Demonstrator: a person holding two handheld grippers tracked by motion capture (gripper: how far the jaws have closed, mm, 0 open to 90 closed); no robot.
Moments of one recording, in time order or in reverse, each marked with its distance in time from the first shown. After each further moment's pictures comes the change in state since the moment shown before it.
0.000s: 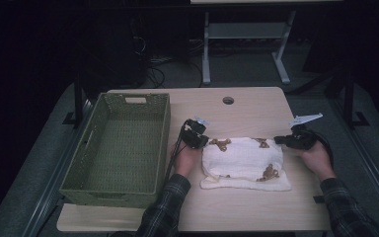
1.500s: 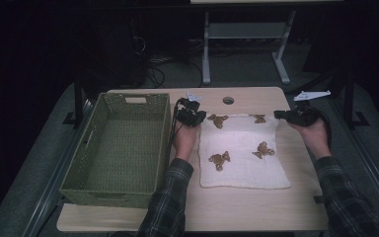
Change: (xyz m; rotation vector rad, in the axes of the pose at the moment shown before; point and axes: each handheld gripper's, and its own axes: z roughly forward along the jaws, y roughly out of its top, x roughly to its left) left arm 0.027 0.043 -0.026 -0.187 0.019 -0.101; right arm -0.025 0.057 -0.017 -0.185 -0.004 0.016
